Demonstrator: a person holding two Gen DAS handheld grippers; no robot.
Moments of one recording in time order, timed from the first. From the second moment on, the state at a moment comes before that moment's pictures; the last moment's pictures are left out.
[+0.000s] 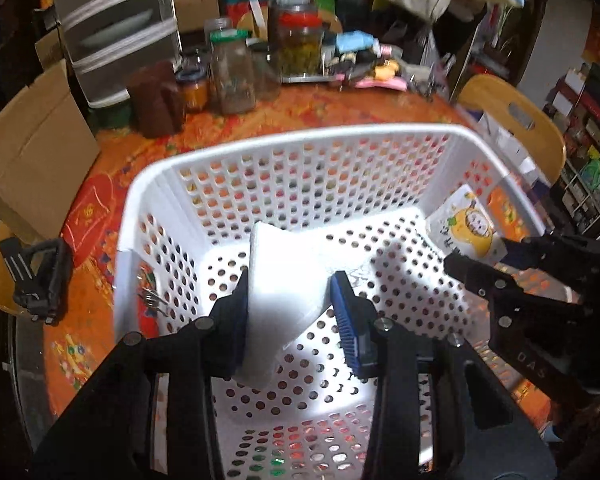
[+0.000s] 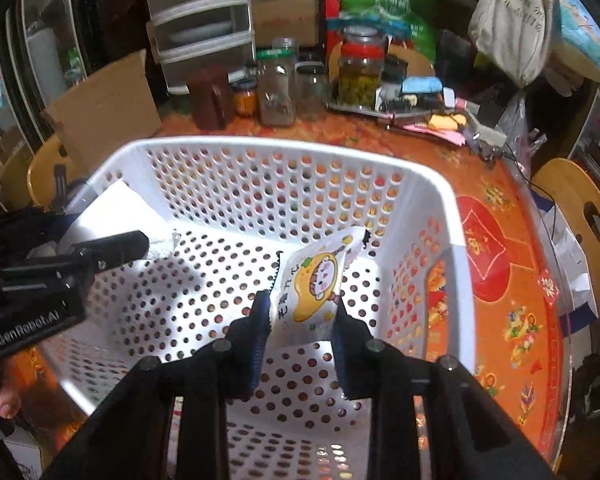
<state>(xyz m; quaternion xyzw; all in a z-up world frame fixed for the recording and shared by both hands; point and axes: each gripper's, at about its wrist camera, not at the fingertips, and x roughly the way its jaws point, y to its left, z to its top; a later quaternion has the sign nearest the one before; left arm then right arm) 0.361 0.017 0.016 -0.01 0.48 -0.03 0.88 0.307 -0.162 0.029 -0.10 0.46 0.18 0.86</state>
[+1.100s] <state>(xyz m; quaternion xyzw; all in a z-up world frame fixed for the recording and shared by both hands) 0.284 0.029 0.078 -0.02 0.39 -0.02 0.92 0.265 -0.179 0.065 -0.10 0.42 0.19 0.88</state>
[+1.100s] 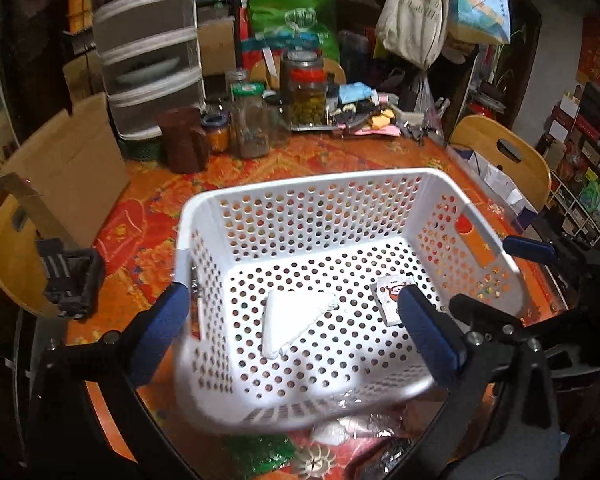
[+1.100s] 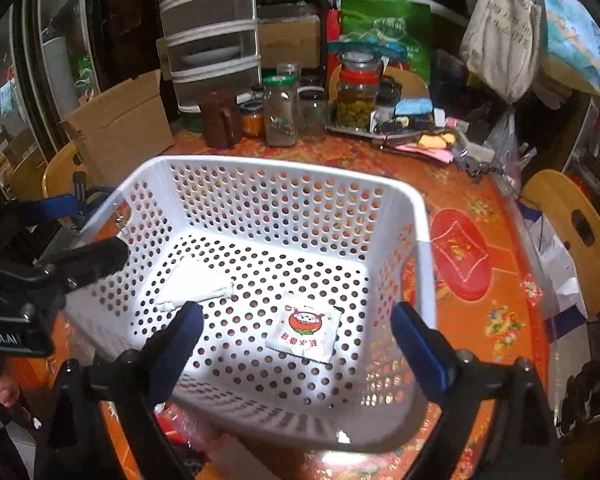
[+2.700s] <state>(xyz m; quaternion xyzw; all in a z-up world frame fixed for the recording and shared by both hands) 0.140 0.029 -0.070 -0.04 0.42 -0.04 0.91 0.135 -0.215 -0.054 -0.08 0.44 0.23 0.87</state>
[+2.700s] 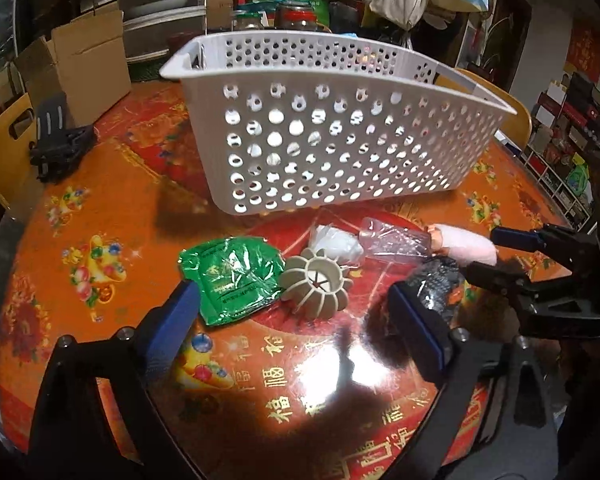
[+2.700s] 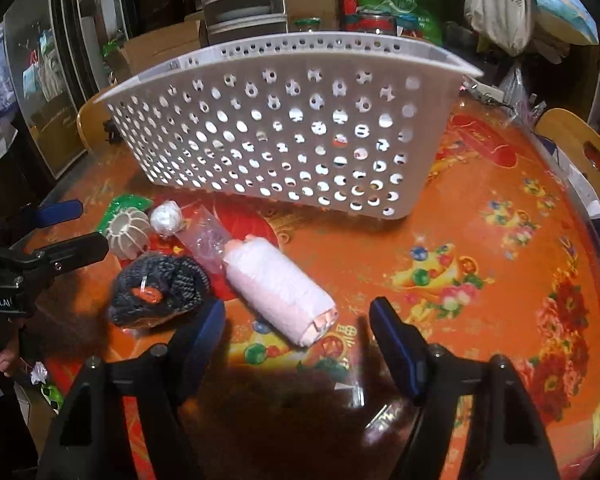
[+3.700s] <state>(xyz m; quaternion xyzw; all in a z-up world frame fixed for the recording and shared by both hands) 0.136 0.015 -0.068 -0.03 0.40 -0.07 0.92 0.115 -0.217 -0.041 -0.08 0.39 0.25 0.88</state>
